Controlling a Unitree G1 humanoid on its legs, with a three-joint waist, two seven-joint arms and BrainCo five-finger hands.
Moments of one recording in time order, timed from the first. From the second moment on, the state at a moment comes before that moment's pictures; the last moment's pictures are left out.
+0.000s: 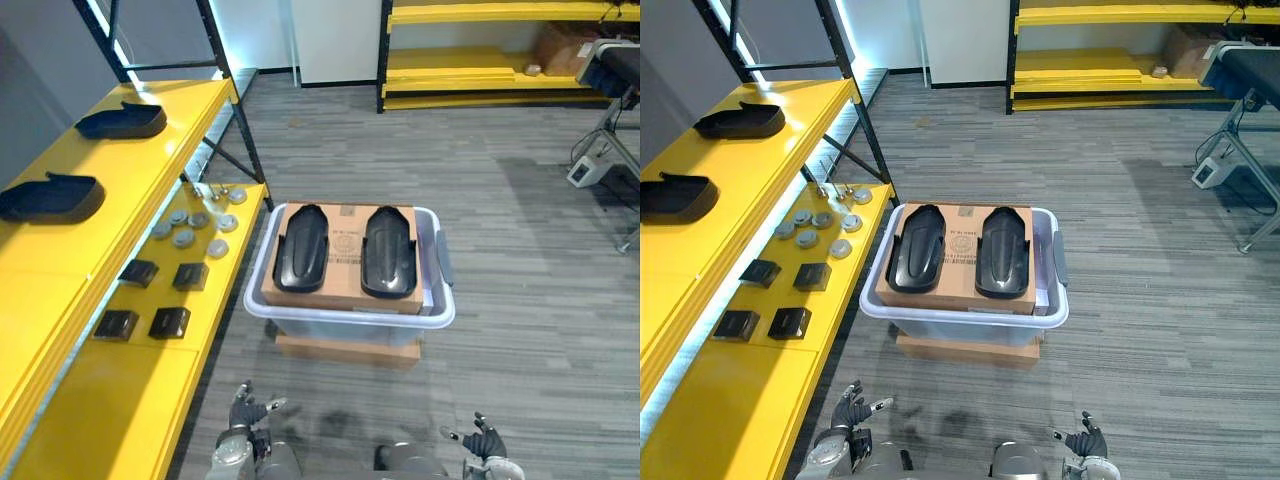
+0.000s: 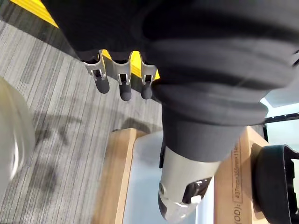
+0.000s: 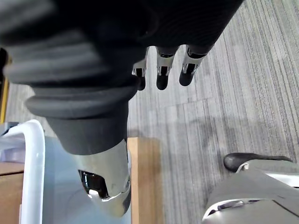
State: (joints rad) left arm 0.14 0.03 0.02 0.78 -0.10 -0.09 0.17; right arm 0.16 -0.13 -0.28 0.85 0.05 -0.05 -0.11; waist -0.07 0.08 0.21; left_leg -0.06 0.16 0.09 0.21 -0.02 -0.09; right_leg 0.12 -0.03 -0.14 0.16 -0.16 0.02
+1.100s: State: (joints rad) left arm 0.23 0.12 -0.01 0.69 -0.06 -0.11 0.13; right arm 0.00 -0.25 -0.28 0.15 -0.05 -0.08 -0.22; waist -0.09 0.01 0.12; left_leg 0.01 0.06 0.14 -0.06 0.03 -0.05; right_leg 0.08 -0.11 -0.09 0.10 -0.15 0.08
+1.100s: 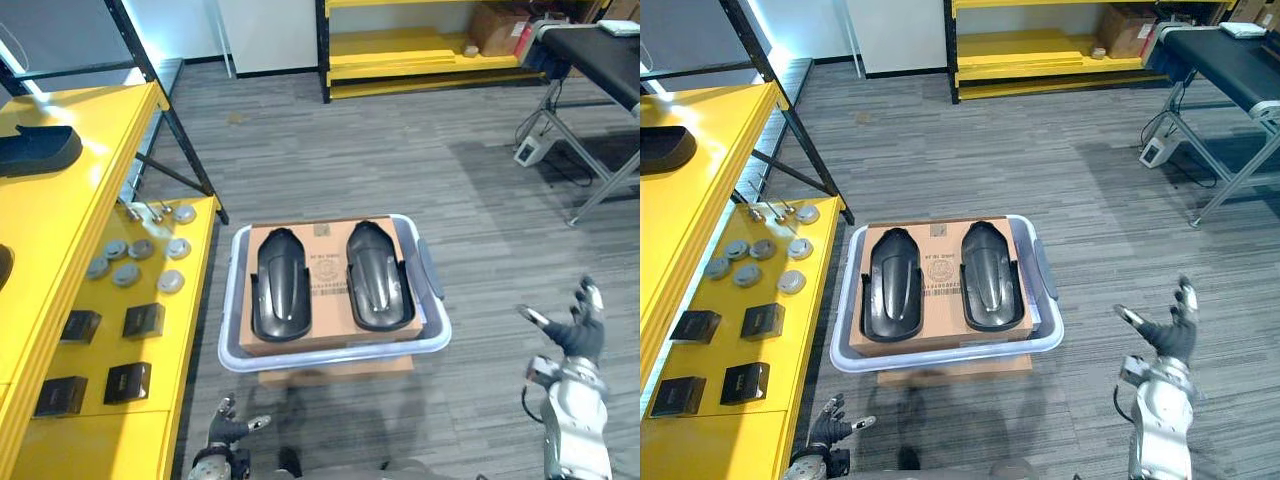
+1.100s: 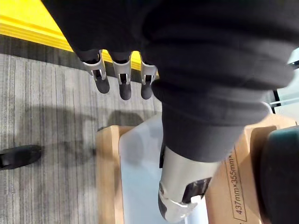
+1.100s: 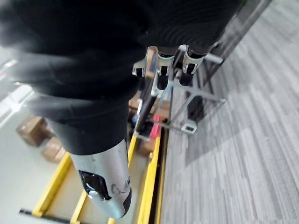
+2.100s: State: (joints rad) left arm 0.08 0.12 -0.13 0.65 -0.12 -0.17 0.22; right arm -0.87 -0.58 -0.20 1.12 0.00 0.01 -0.32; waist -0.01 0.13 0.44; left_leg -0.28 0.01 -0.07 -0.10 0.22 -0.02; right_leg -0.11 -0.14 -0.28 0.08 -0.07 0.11
